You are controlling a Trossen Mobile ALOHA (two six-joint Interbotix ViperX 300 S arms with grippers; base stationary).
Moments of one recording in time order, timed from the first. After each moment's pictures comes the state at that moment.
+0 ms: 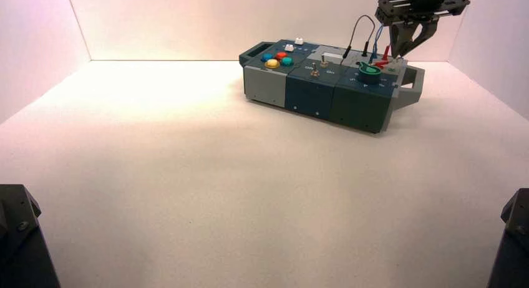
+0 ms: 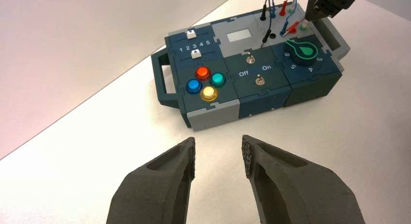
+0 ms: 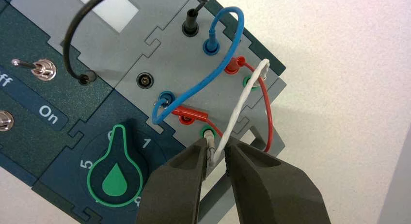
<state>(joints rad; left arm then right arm) -0.55 -0.44 0.77 -0.24 0.37 0.41 0.06 0.15 0.47 -0.09 0.61 -0.09</state>
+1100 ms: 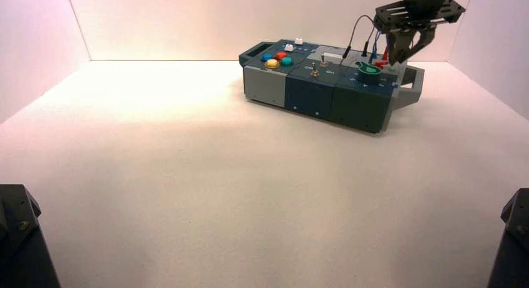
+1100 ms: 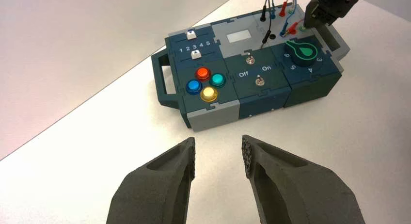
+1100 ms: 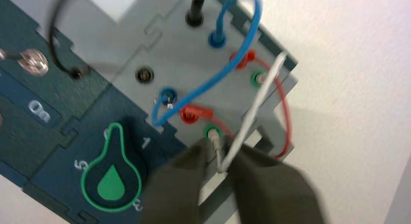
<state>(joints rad) -0.55 -0.44 0.77 -0.24 0.37 0.41 0.07 0.18 0.46 -0.08 0.61 -0.10</state>
